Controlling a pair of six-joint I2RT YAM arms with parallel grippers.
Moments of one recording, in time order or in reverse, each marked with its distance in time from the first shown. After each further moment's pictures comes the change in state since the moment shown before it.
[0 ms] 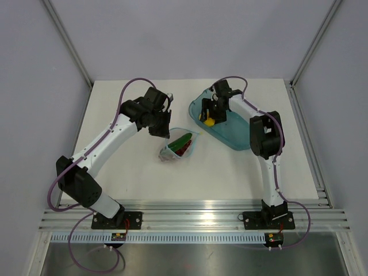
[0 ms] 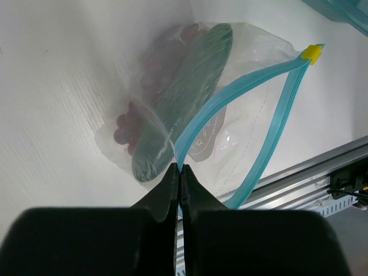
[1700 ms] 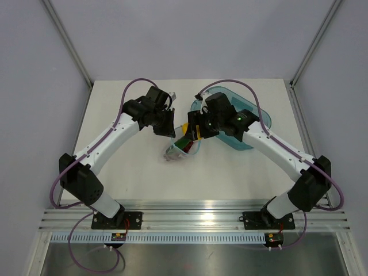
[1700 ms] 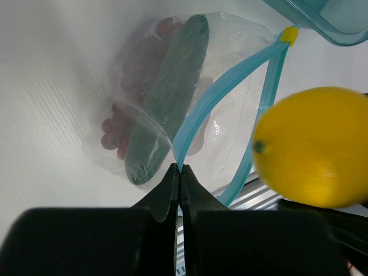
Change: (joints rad) left arm 0.000 0.025 0.000 0.060 0.089 -0.056; right arm 0.357 -0.795 -0.447 0.006 0.102 0.108
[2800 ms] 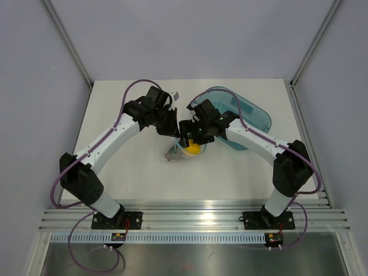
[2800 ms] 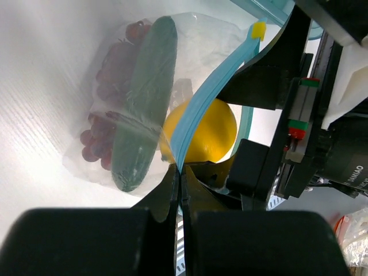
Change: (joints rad) left arm 0.005 0.001 -0.022 0.064 0.106 -0.006; right arm 0.024 0.212 -0.013 0.014 -0.031 0.034
